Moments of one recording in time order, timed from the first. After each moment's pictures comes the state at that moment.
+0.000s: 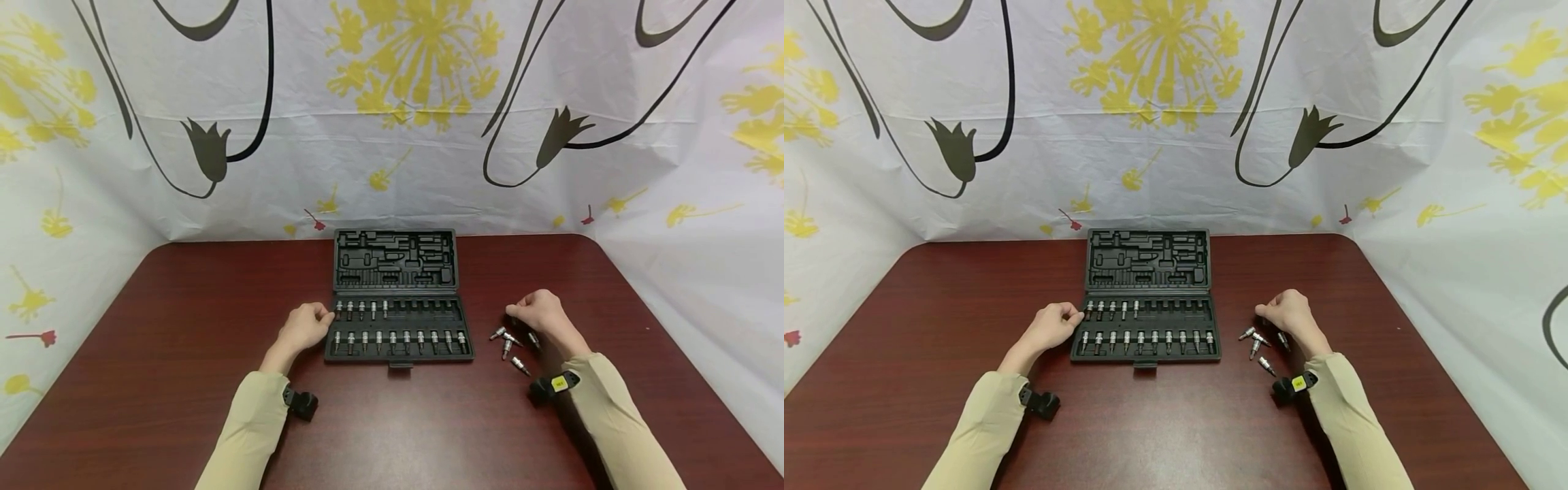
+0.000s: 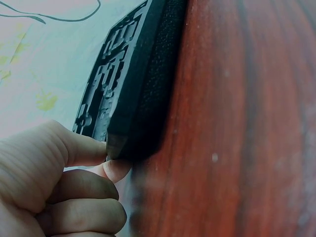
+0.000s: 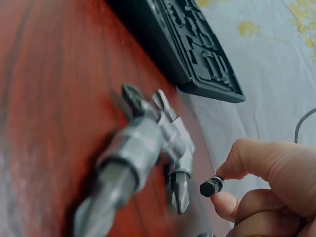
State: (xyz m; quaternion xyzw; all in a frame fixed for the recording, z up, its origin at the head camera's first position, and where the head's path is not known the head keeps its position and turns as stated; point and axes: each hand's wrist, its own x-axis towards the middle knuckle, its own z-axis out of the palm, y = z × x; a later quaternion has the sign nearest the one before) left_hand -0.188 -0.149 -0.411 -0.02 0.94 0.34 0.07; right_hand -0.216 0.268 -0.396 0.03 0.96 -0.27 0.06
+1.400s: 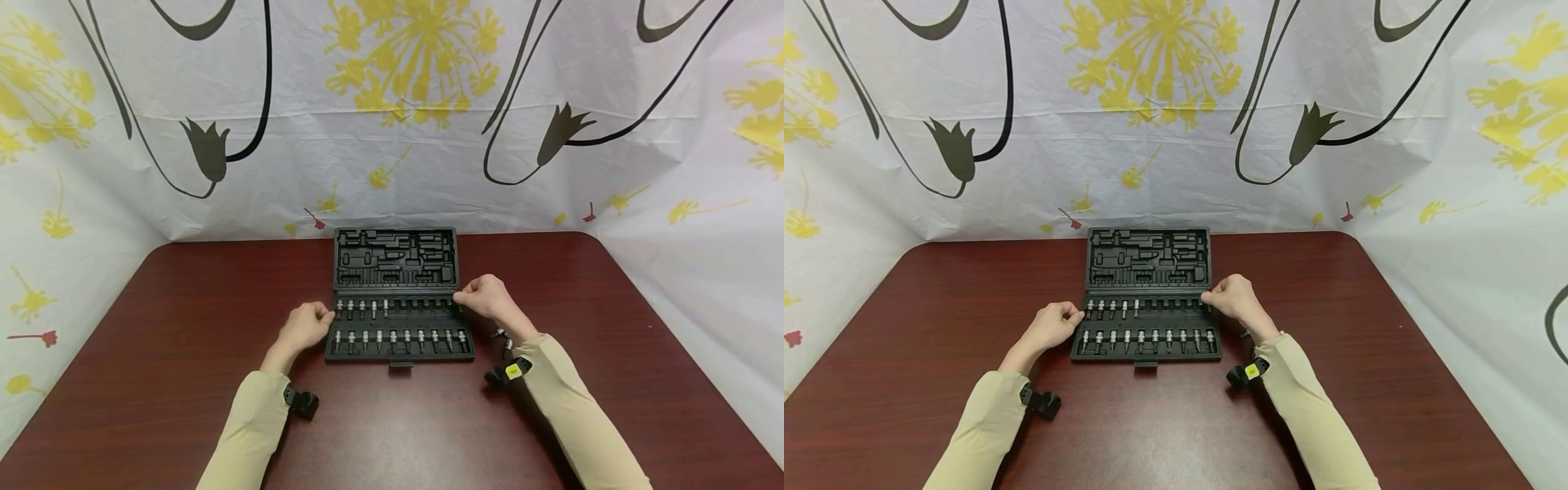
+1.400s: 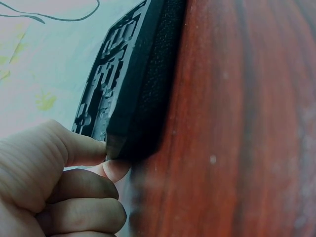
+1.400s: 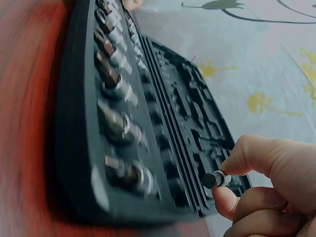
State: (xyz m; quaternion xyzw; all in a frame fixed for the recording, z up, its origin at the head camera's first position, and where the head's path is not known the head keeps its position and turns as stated) left_hand -0.191 -0.148 -0.415 -0.02 0.94 0.33 0.06; right_hand -0.232 0.183 -0.383 -0.02 0.93 -0.35 0.09
